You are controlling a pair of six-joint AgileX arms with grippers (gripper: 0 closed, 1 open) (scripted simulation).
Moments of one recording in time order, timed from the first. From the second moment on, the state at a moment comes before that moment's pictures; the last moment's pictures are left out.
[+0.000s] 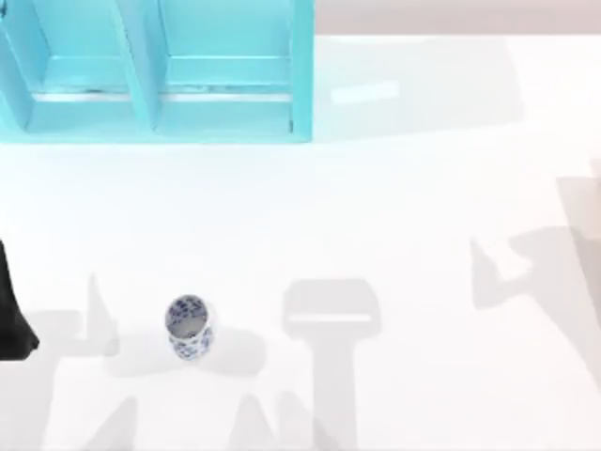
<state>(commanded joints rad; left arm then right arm) 0.00 0.00 0.00 0.00 0.00 0.00 0.33 0.61 0.73 -0.44 -0.08 0.22</state>
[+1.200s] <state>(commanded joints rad) 0.00 0.00 0.00 0.00 0.00 0.00 0.96 2.22 2.50 -1.50 -0.04 0.84</state>
